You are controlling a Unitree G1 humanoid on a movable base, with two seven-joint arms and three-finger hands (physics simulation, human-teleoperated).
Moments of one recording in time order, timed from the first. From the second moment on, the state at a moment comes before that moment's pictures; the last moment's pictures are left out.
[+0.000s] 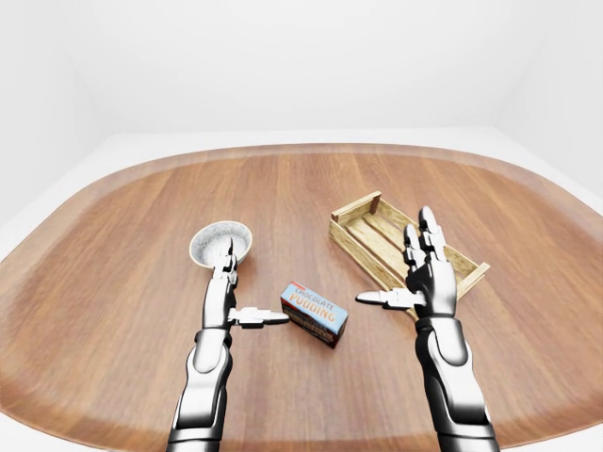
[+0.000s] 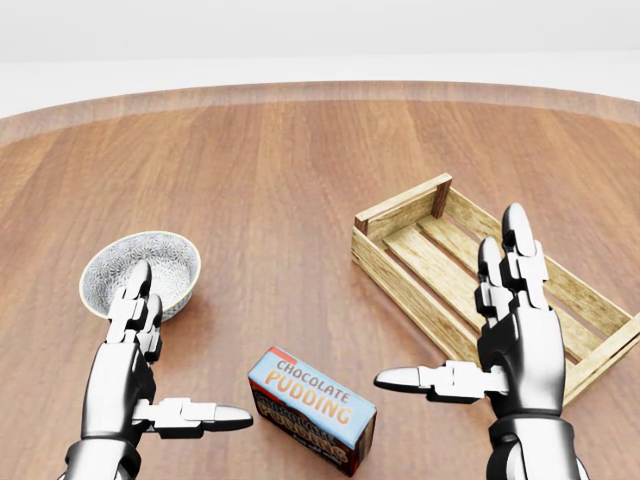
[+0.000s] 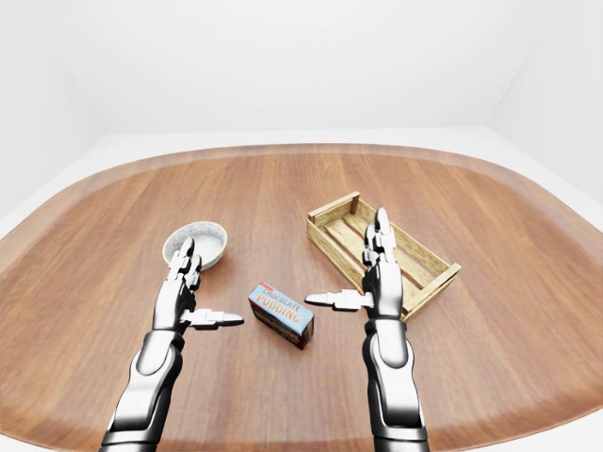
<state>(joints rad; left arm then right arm) 0.01 0.02 0.03 0.02 0.04 -0.03 -0.02 0.03 -0.01 -0.05 -0.18 0.09 -0.09 -0.01</state>
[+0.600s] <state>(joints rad) 0.01 0.02 0.03 0.01 0.05 -0.04 -0.02 0.04 0.00 -0.03 -0.11 0.09 -0.09 0.02</state>
